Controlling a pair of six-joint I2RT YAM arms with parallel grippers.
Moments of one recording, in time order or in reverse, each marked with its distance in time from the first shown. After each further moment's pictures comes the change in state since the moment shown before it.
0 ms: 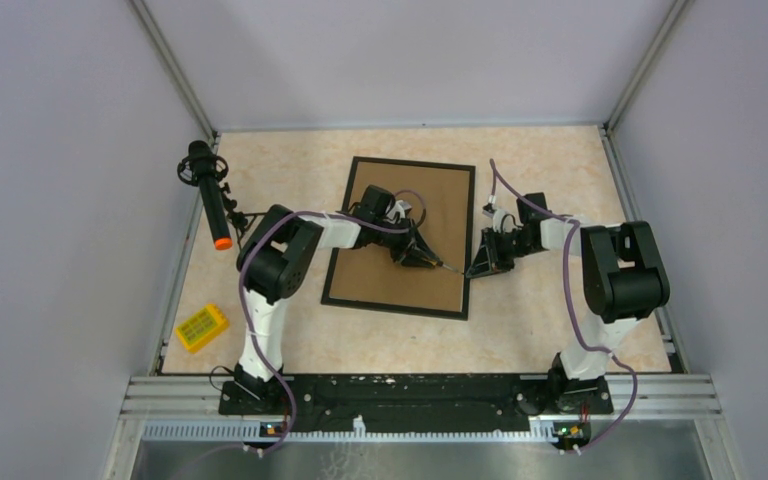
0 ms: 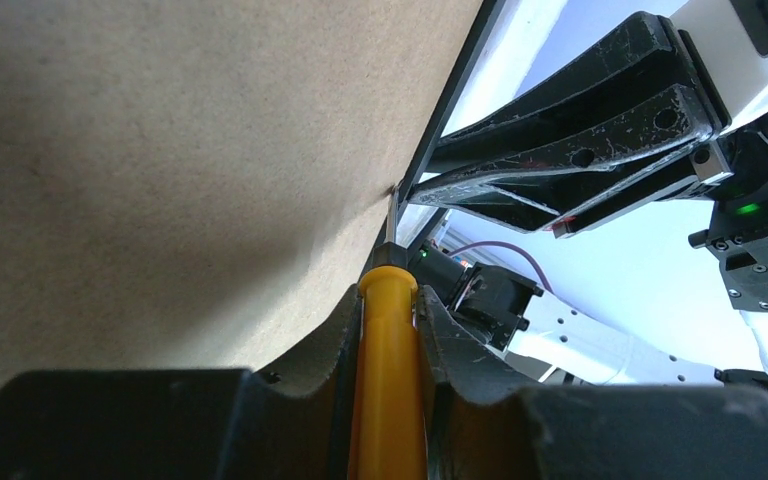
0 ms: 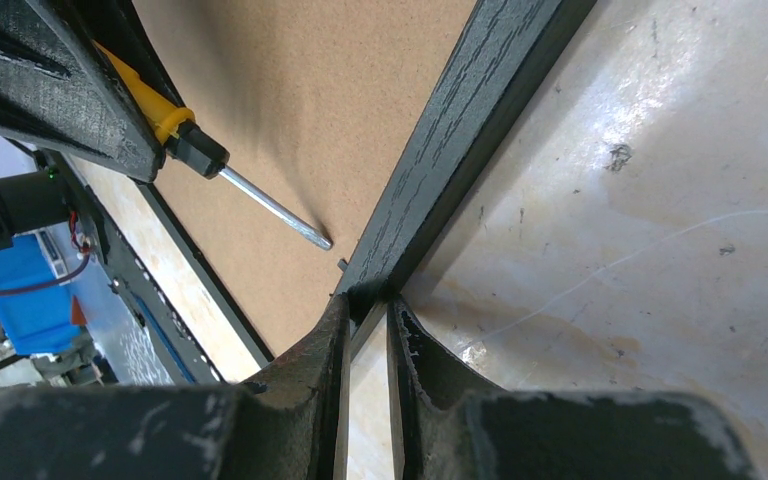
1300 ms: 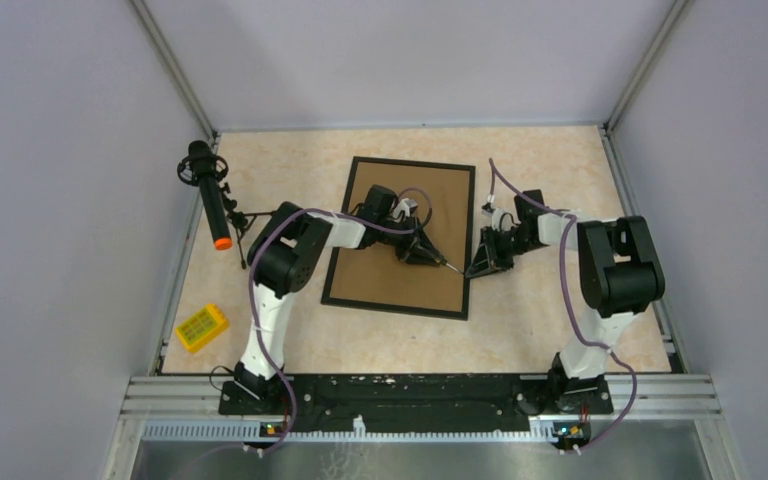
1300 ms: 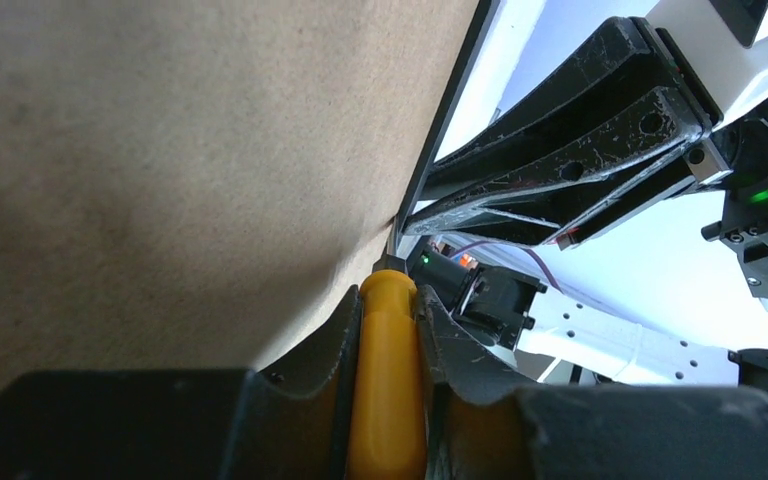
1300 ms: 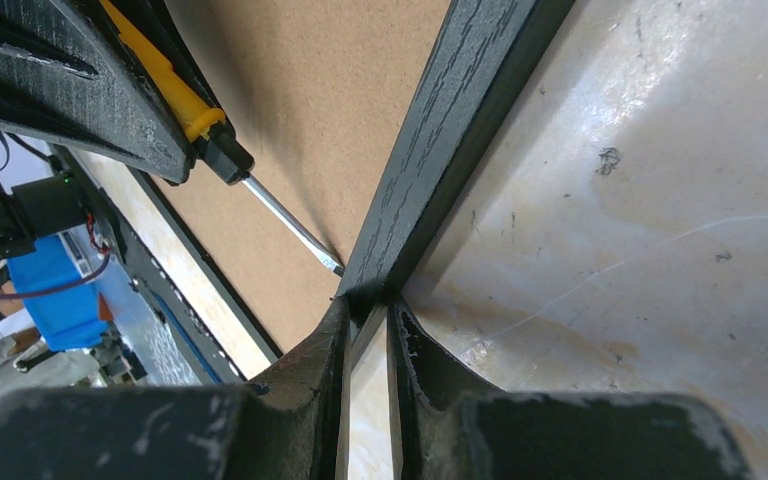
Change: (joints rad) left arm -0.008 0.093 0.041 0.119 0.059 -0.005; right arm 0.009 0.040 0.051 -0.061 0.004 0.028
